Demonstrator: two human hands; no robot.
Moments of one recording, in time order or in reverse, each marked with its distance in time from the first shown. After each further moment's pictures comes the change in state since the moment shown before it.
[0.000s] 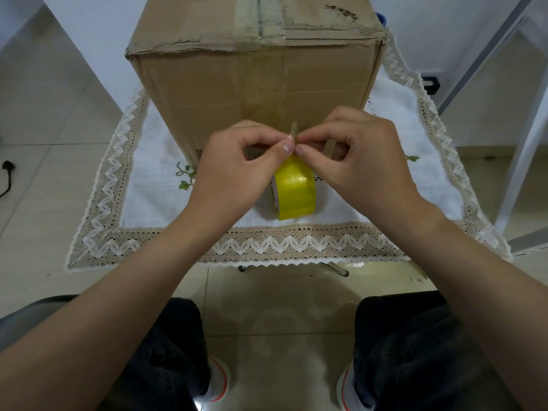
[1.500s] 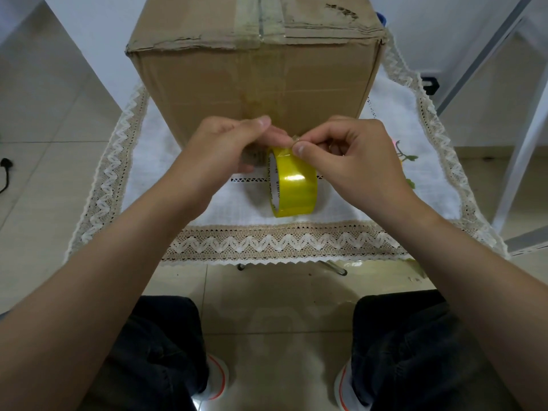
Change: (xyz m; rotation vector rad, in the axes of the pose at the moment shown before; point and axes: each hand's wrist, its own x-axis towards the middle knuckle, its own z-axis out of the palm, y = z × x) left_hand 0.013 0.009 -0.026 -0.126 -0.237 -0.326; right_hand -0.001 -0.008 0.001 0.274 -0.100 0.237
